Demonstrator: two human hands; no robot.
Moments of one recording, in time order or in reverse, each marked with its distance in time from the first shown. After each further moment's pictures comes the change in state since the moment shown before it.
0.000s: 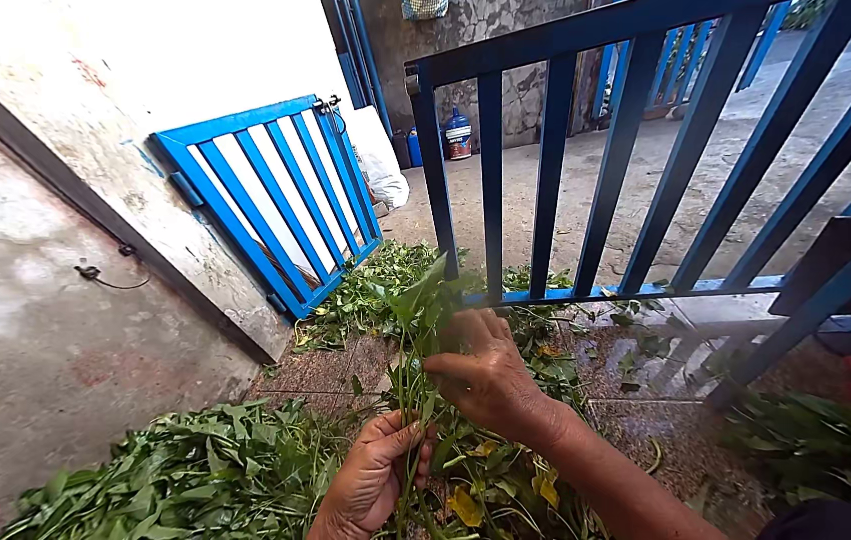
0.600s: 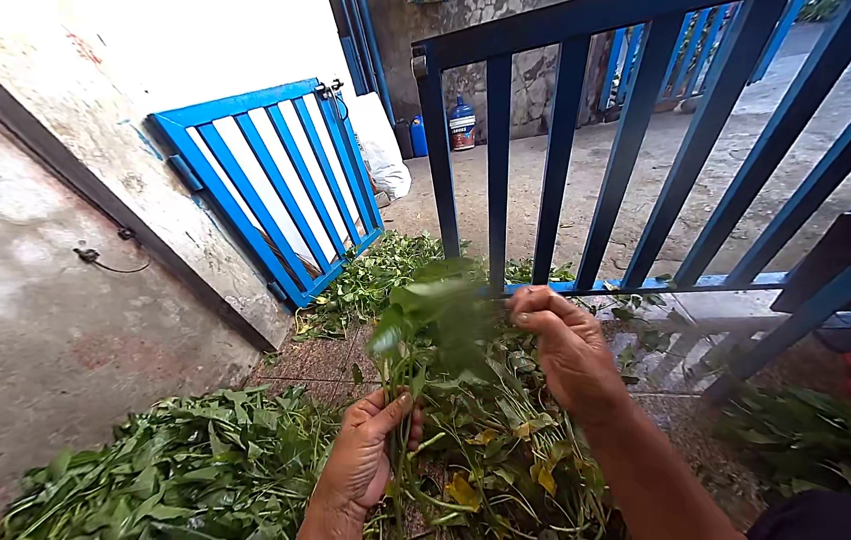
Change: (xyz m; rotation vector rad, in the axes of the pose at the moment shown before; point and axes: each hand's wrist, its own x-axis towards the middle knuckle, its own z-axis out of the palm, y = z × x) left_hand -0.004 0.008 0.011 0.129 0.331 0.146; right_hand -0.014 0.014 -0.044 0.883 0.271 0.568
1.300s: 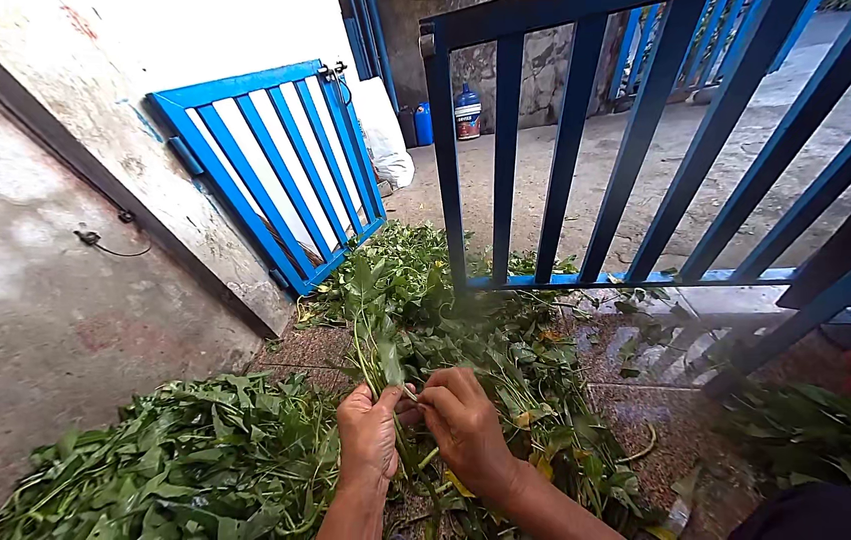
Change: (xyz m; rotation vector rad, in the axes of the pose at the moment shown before) left_hand 0.013 -0.020 0.016 0.112 0.497 0.132; right_hand -0.089 0.083 0.088 -0.700 -0.162 -0.273
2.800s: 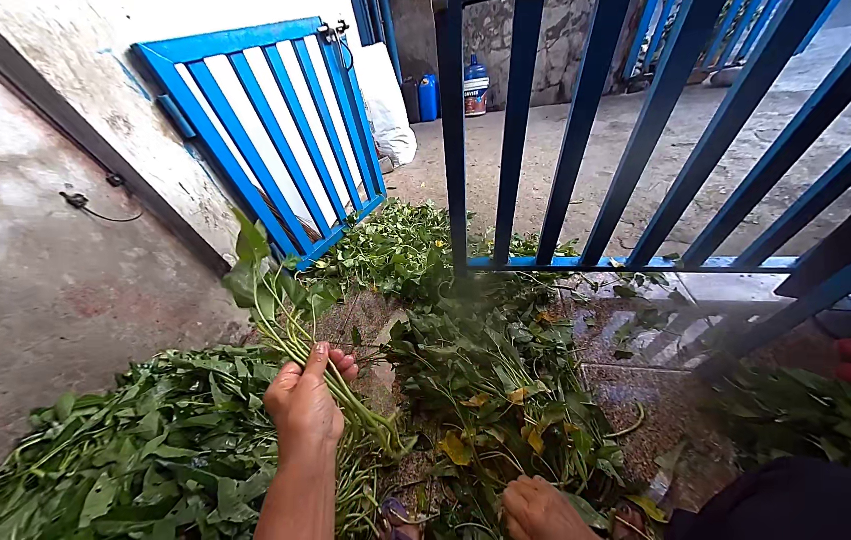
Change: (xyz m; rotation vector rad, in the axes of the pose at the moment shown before) left_hand 0.013 0.027 -0.040 -0.064 0.304 0.186; right_hand -0.187 0.052 -0.065 -0.188 -0.769 0.112
